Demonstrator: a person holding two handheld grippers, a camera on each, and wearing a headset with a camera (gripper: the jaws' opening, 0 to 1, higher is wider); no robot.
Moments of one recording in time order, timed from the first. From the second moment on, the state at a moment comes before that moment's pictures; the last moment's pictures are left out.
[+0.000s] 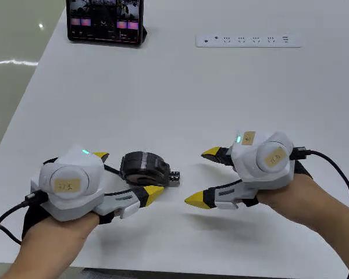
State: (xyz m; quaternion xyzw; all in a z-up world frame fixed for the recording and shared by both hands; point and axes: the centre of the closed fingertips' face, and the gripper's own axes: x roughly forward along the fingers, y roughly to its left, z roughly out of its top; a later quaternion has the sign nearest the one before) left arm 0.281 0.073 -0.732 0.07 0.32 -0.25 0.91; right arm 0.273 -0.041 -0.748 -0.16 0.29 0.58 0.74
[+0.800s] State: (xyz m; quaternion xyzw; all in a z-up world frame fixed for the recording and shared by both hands) left arm 0.264 0.071 -0.705 0.14 0.29 -0.32 0.89; right arm 0.280 -0.088 -0.717 -0.15 0.27 0.53 0.79
